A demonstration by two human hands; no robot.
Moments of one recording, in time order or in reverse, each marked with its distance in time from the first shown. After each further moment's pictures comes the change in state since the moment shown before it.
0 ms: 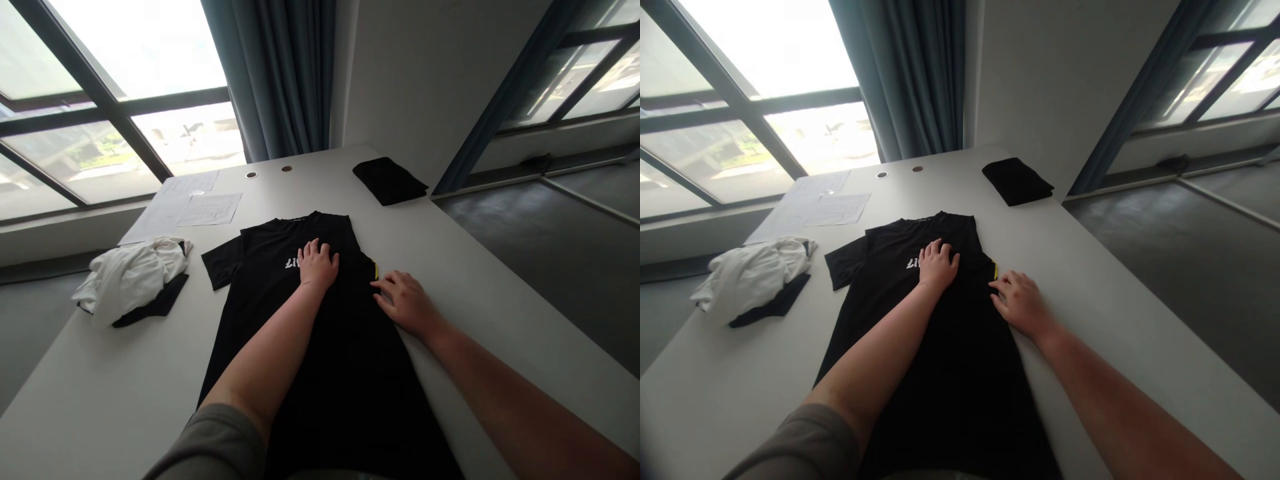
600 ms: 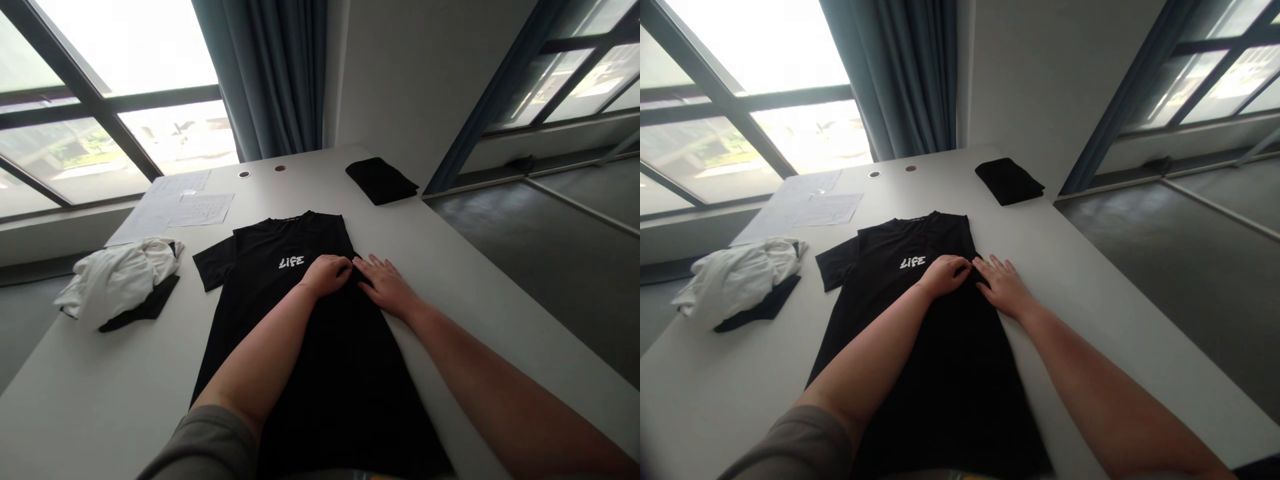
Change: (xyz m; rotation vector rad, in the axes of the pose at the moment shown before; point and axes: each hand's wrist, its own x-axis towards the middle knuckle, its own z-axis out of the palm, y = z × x) left_hand 0.000 0.001 0.004 -0.359 -0.154 0.665; right_hand 0.031 0.016 0.020 0.057 -0.102 -0.022
